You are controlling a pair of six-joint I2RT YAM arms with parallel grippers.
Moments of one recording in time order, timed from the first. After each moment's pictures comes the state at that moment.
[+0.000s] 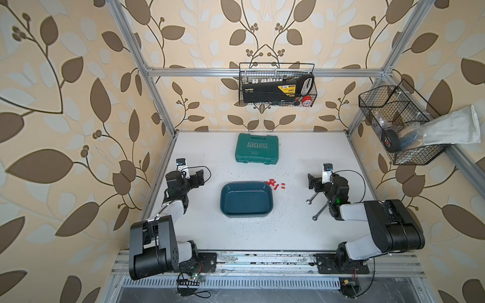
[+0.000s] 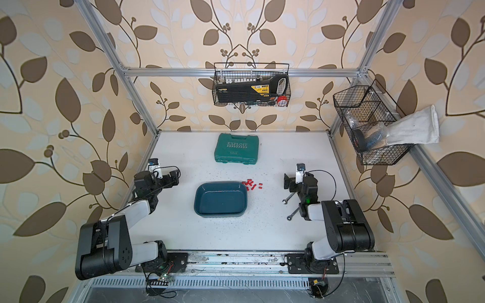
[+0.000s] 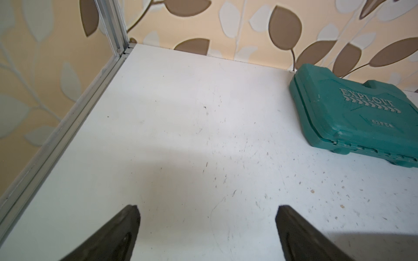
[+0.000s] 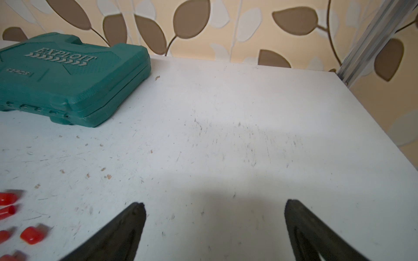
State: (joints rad) left arm 0.20 1.29 0.45 0.39 0.24 -0.05; right arm 0.02 1.51 0.32 0.86 0.00 -0.04
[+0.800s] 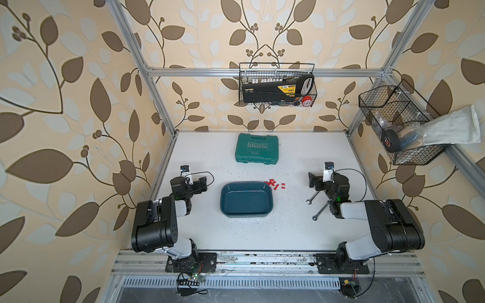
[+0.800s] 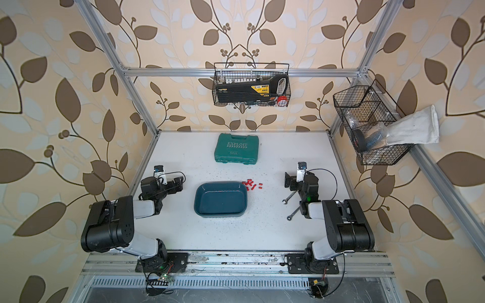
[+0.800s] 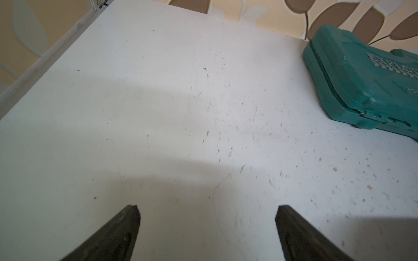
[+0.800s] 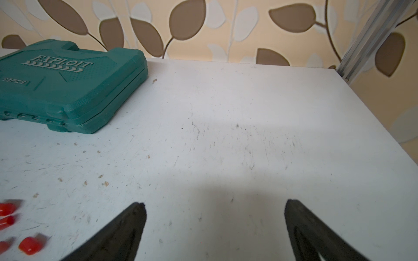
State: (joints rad) left arm 0.19 1.51 0.36 0.62 0.26 -0.07; right arm 0.00 1.51 0.34 0.81 -0.01 -0.02
